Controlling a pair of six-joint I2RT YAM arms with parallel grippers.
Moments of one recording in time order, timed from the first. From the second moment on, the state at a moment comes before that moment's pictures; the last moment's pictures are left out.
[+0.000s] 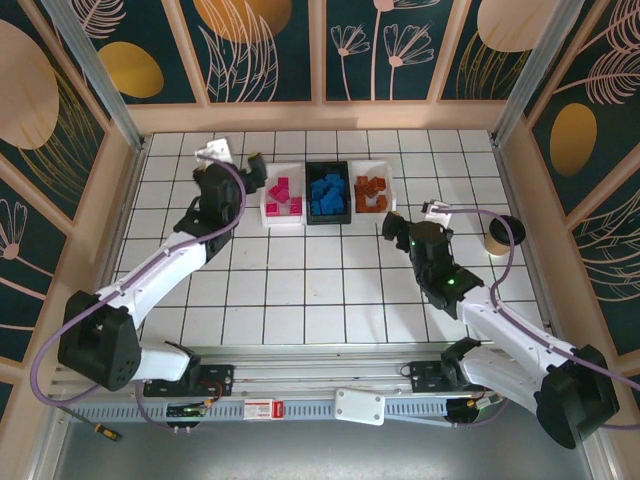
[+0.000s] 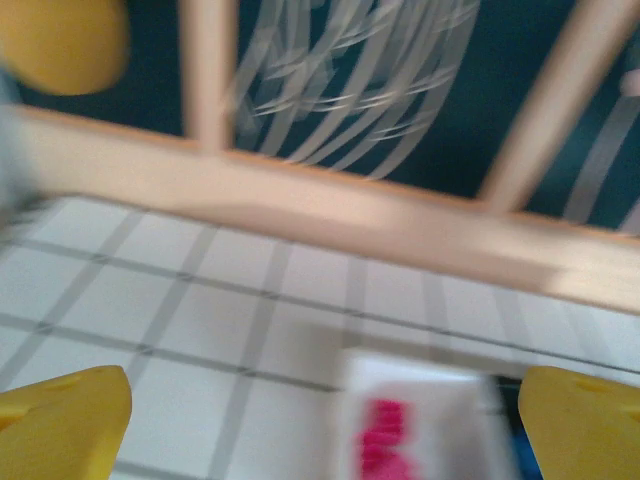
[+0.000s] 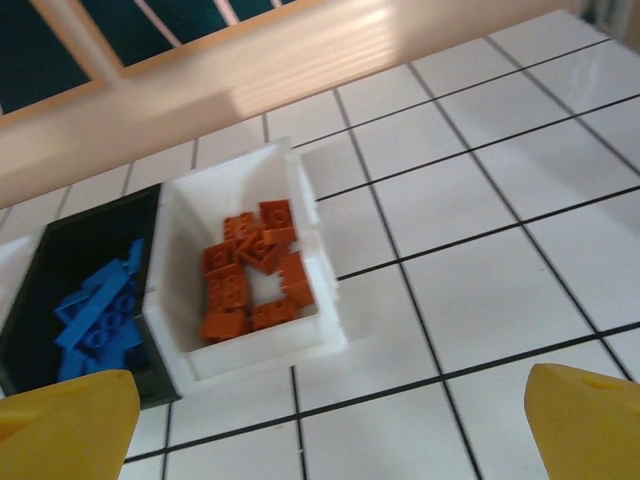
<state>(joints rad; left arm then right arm) -0.44 1.35 0.90 0.17 -0.57 -0.30 0.56 0.96 0.53 0.00 0.54 0.53</state>
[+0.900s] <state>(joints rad) -0.15 1.47 0.17 1.19 -0.44 0.00 0.19 1.00 0.24 0.57 0.48 0.25</state>
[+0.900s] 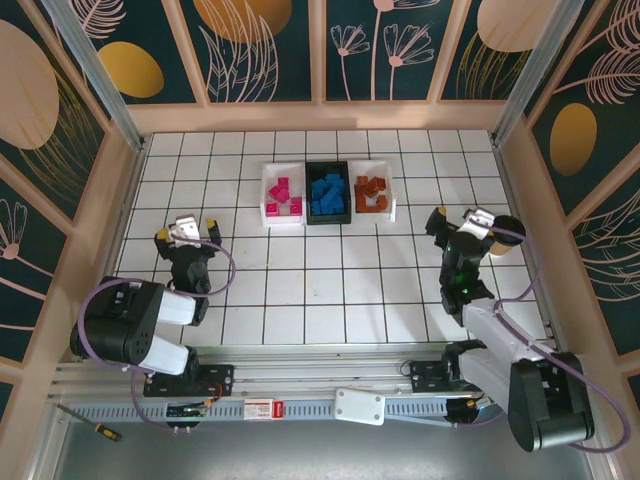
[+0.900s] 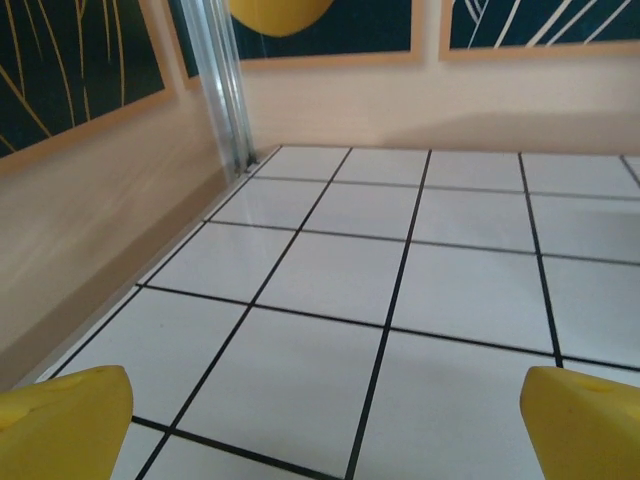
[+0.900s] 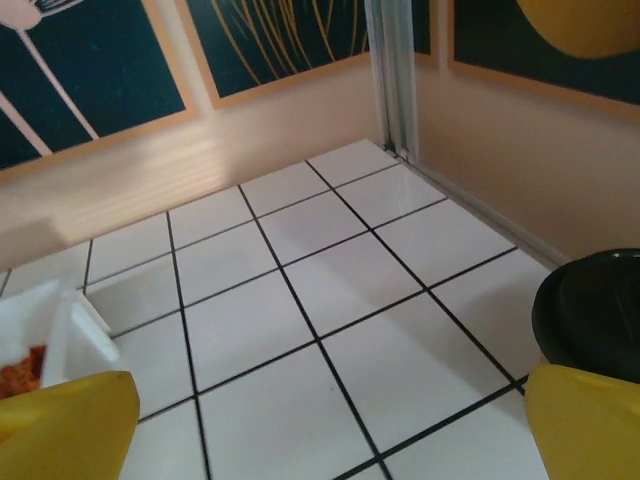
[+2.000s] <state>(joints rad) -0.09 1.52 0.19 1.23 -0.40 -0.07 0.00 1.57 0.16 1.30 0.16 0.13</state>
